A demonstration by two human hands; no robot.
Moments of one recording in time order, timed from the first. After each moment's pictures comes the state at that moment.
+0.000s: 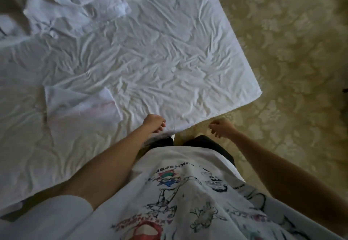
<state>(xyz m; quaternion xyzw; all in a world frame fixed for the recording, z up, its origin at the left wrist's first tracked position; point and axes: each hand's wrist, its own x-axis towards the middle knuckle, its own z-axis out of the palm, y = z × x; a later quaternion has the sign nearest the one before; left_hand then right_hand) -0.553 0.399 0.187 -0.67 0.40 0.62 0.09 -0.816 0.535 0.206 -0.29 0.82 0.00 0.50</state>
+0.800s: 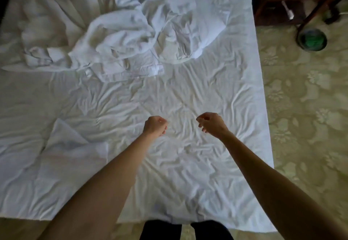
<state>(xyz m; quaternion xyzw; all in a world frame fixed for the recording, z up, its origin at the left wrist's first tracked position) -0.706 0.067 0.182 -0.78 0.35 0.50 -0.10 -0.942 0.063 0.180 -0.47 0.69 -0.11 0.54</state>
